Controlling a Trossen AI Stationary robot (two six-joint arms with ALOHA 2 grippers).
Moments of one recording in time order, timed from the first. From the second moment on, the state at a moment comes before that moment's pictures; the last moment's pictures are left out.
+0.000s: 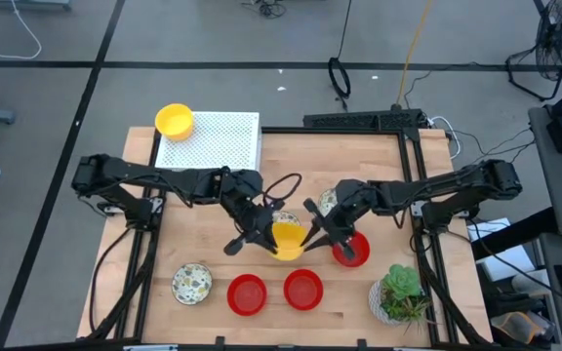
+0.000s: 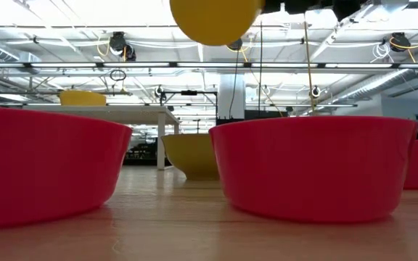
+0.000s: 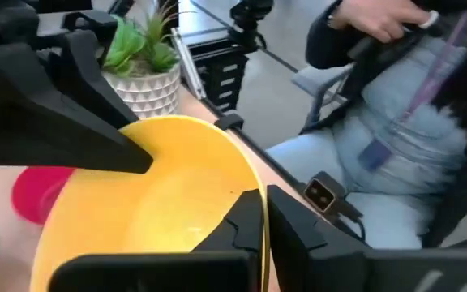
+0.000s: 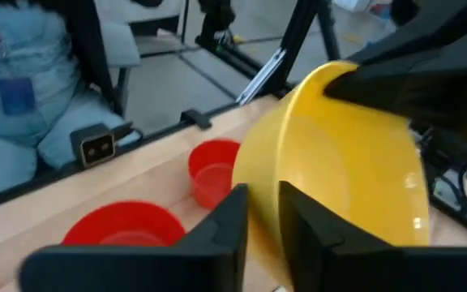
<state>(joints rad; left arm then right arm) -0.05 1.52 1.23 -0.24 0.67 0.20 0.08 1.38 0.89 0.14 -0.52 -0.47</state>
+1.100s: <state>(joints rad) 0.33 1.29 1.24 -0.64 -0.46 0.11 -0.01 1.06 0.89 -0.40 -0.13 -0.10</state>
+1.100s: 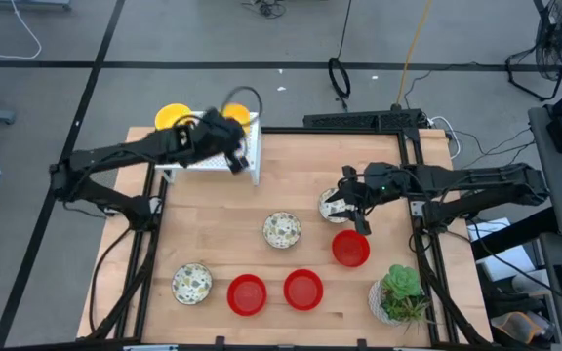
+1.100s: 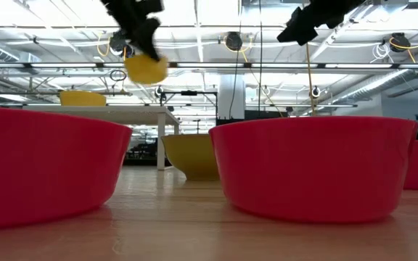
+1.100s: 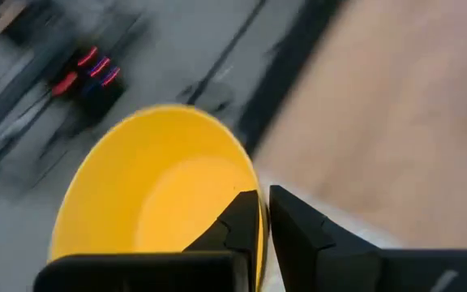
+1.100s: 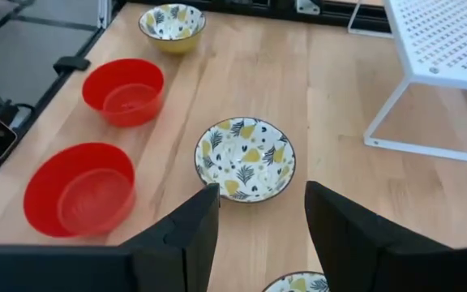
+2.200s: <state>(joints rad) 0.70 1.27 1.24 -0.87 -0.15 0.03 -0.01 1.06 0.89 -0.40 -0.13 -0.20</state>
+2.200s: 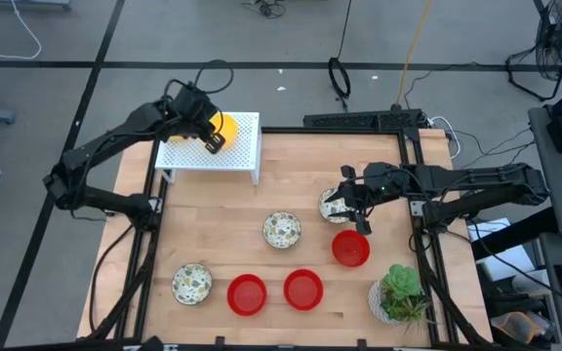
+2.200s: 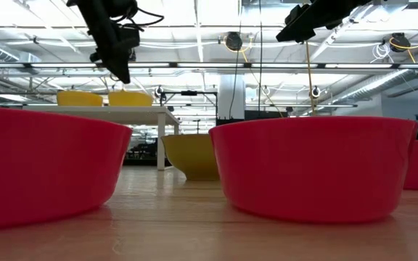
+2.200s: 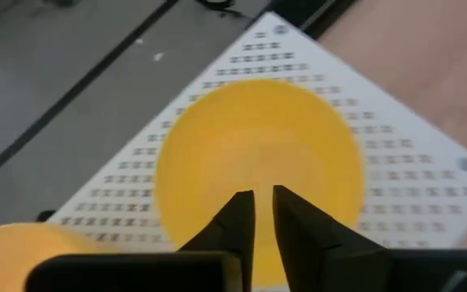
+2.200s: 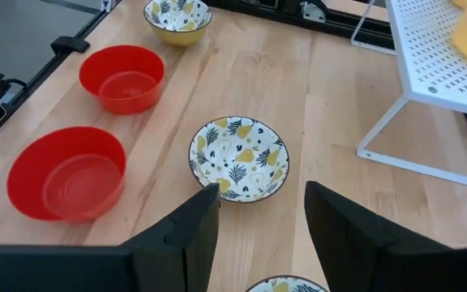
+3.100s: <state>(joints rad) 0.59 1.45 1.24 -0.87 -0.22 0.06 -0.01 1.06 0.89 -0.40 -0.13 -0.17</state>
